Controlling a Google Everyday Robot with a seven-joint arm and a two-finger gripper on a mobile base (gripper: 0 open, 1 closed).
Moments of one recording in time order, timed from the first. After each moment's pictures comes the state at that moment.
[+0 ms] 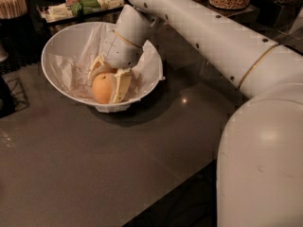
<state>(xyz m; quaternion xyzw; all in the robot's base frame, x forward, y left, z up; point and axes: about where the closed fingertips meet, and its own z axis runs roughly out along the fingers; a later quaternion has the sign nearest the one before) 0.550 0.115 0.859 -0.88 0.36 0.24 0.20</state>
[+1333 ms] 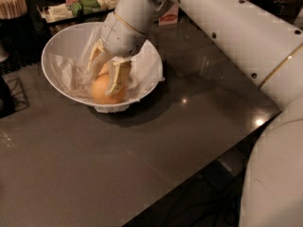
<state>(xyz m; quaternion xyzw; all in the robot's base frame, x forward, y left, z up) 0.537 0.115 0.910 -0.88 0.35 0.20 0.24</state>
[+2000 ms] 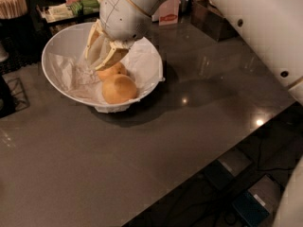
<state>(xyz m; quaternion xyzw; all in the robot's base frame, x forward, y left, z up) 0.517 0.106 0.966 -0.88 0.33 0.18 0.29</state>
